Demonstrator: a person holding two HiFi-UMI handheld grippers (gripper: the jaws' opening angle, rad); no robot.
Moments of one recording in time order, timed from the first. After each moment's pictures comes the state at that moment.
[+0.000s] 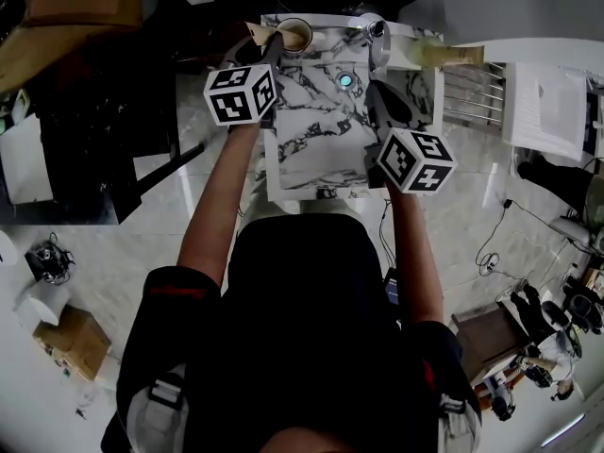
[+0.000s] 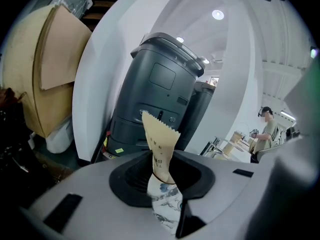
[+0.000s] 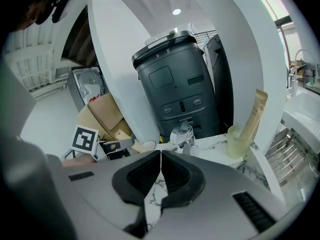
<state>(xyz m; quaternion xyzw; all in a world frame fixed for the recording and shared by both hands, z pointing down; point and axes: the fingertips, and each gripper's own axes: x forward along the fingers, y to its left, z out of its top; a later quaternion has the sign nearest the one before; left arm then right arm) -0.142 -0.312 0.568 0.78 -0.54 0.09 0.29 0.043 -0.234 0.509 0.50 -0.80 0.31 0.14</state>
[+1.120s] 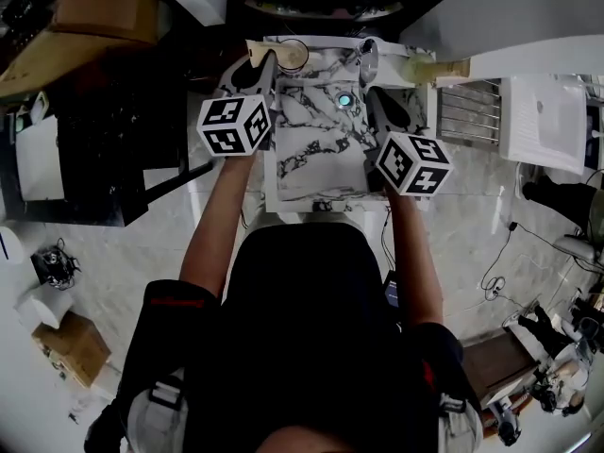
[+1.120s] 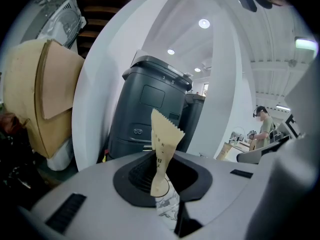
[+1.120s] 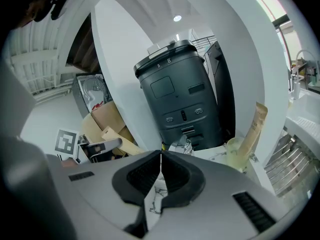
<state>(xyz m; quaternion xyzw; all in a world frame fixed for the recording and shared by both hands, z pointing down) -0.137 -0.293 0.496 0.80 -0.56 0.06 0.21 0.056 -0.248 0.485 0.49 -0.81 0.29 0.11</state>
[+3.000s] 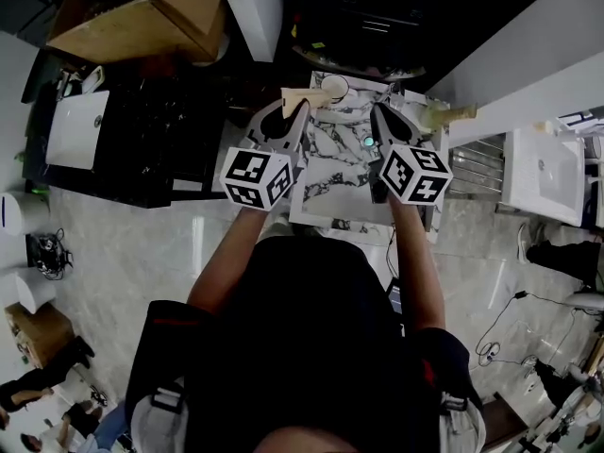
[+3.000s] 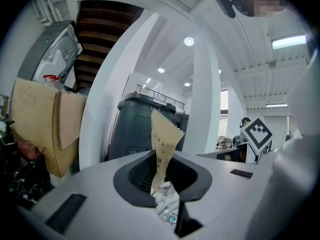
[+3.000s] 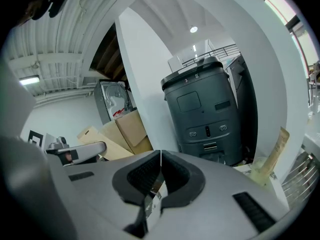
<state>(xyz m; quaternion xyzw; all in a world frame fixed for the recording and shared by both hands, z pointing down) -0.147 -0.181 0.383 0.82 -0.55 0.01 0.12 -0.011 -0.224 0.408 0.44 -0.87 0.22 0.06</state>
